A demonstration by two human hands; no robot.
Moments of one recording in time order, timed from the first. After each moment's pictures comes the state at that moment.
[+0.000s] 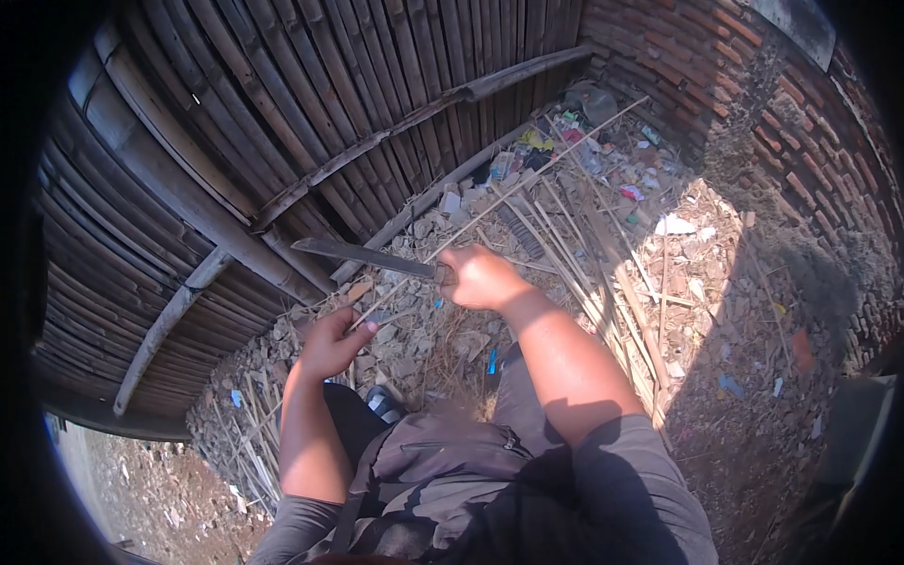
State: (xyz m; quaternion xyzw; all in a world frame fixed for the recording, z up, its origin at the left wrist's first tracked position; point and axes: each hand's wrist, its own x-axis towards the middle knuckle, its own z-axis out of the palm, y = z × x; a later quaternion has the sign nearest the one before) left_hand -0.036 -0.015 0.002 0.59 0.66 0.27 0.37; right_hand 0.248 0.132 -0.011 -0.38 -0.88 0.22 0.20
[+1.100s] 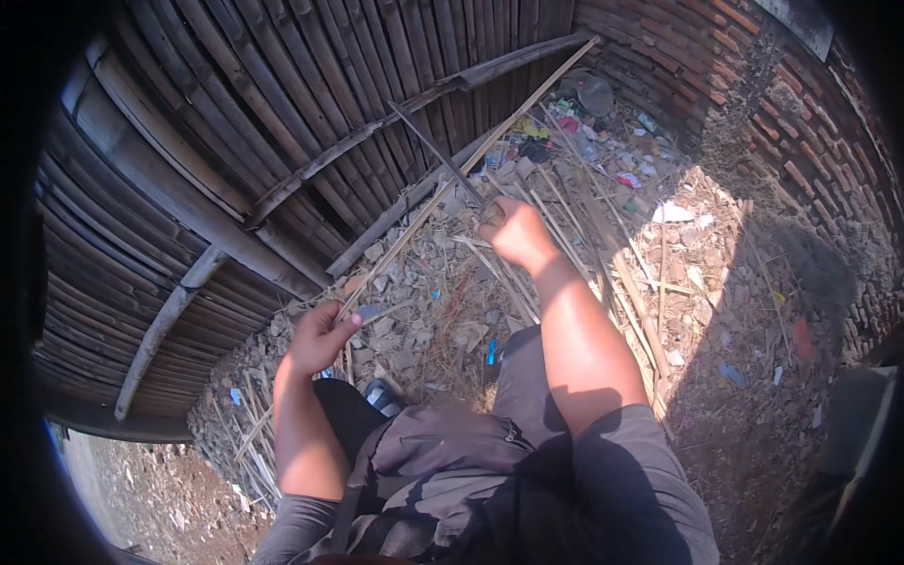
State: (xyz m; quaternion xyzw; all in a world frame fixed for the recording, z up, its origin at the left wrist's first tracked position) left_hand -0.049 -0.017 0.002 0.58 0.63 0.31 0.40; right_hand 0.291 0.171 -0.005 -0.52 -0.74 0.28 0.32
